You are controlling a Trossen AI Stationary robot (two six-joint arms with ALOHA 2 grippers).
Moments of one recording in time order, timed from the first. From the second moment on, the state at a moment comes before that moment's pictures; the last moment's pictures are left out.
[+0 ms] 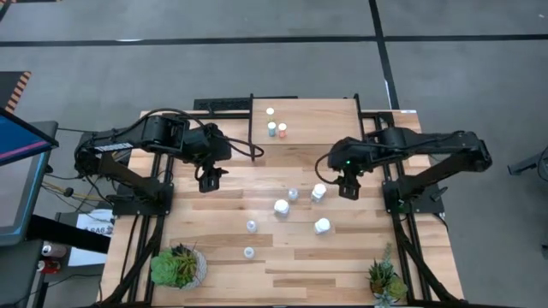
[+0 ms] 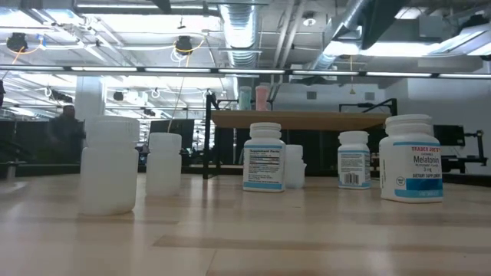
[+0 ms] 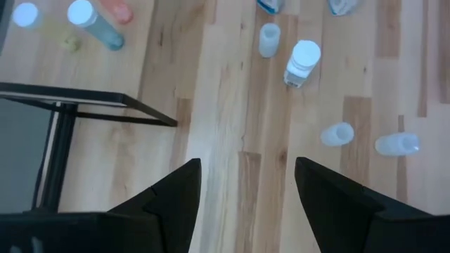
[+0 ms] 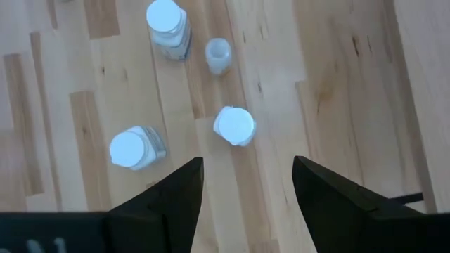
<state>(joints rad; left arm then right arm) 0.00 1.37 1.69 -1.37 -0.13 -0.07 0.04 1.29 1.38 -1.22 0.08 0.21</state>
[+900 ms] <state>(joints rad) 0.00 1.37 1.69 -1.37 -0.20 -0.15 0.11 1.55 1.45 -1.29 0.07 -0.14</state>
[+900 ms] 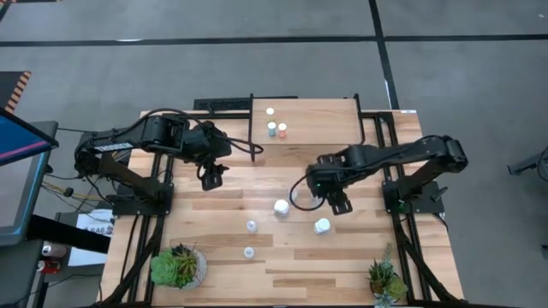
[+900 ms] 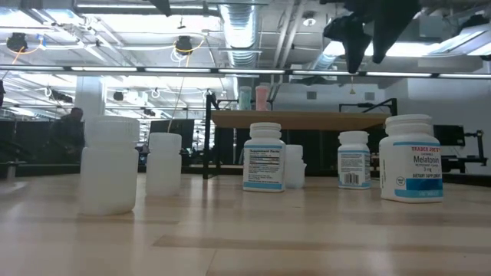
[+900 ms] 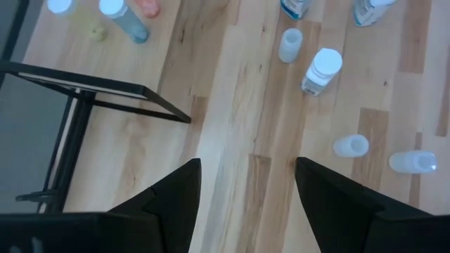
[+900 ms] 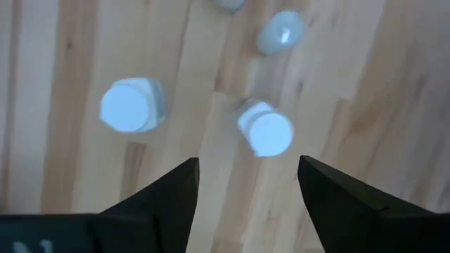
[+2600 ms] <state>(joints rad) 0.00 1.37 1.69 -1.37 -0.25 -0.20 -0.04 1.61 1.04 -0.77 0.03 -0.53</state>
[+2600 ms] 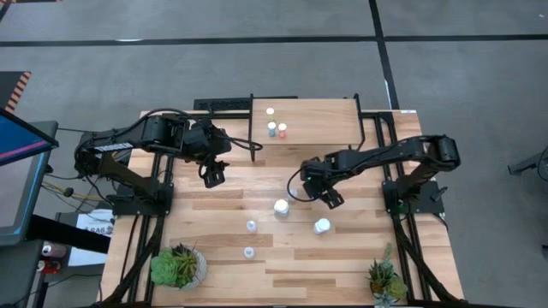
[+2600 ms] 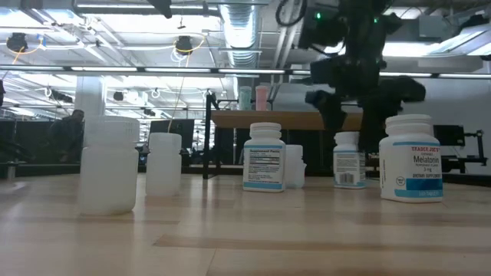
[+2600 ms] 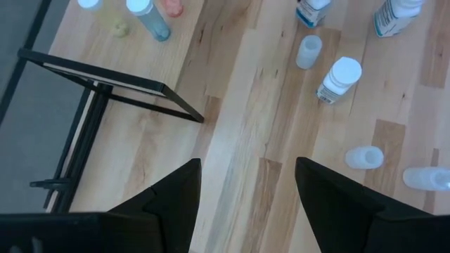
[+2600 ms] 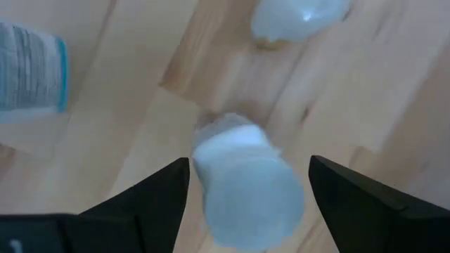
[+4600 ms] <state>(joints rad) 0.00 1.37 1.69 -1.33 -0.24 -0.21 -0.51 1.39 1.60 -1.30 -0.01 -0.45</state>
